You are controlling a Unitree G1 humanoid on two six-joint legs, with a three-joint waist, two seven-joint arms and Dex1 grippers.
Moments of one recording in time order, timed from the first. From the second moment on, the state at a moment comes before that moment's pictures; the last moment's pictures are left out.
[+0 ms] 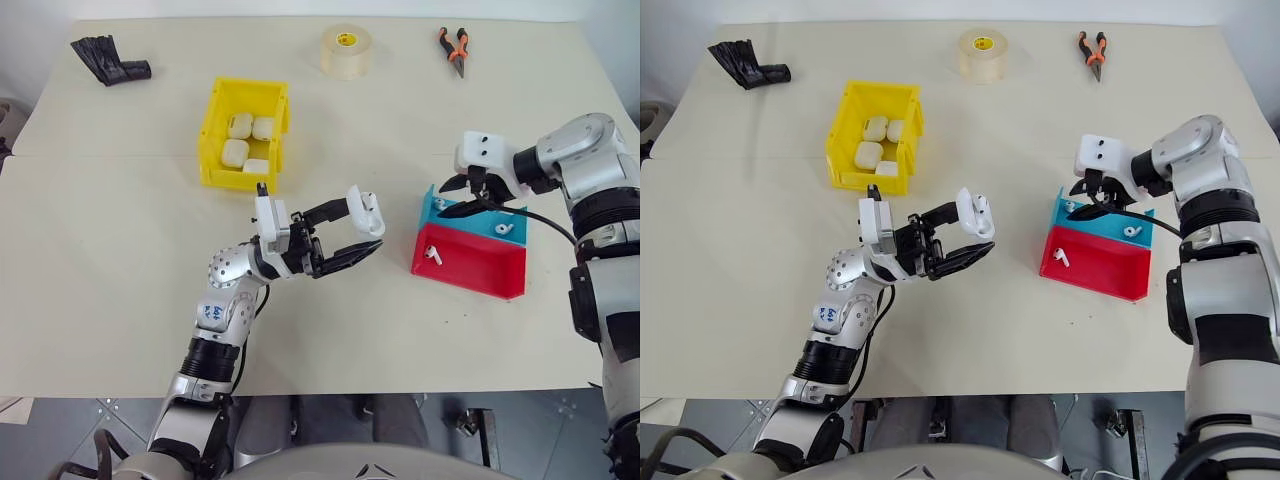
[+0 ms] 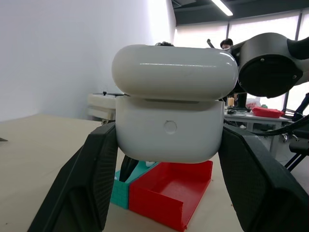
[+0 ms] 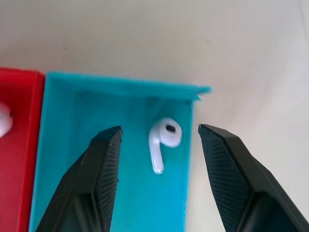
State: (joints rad) left arm -0.40 0.11 -0.11 0.08 -0.48 -0.09 -1.02; right arm -1.20 -0.68 0.27 1.14 -0.26 -0.14 1.42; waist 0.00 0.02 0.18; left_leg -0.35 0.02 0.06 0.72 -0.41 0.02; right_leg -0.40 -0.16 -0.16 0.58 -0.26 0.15
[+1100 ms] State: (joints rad) left arm -0.40 0.11 -0.11 0.05 -0.48 -0.06 -1.02; right arm -1.10 -0.68 0.23 1.02 -0.21 -0.12 1.36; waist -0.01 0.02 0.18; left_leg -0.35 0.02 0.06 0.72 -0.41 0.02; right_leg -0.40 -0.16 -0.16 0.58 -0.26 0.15
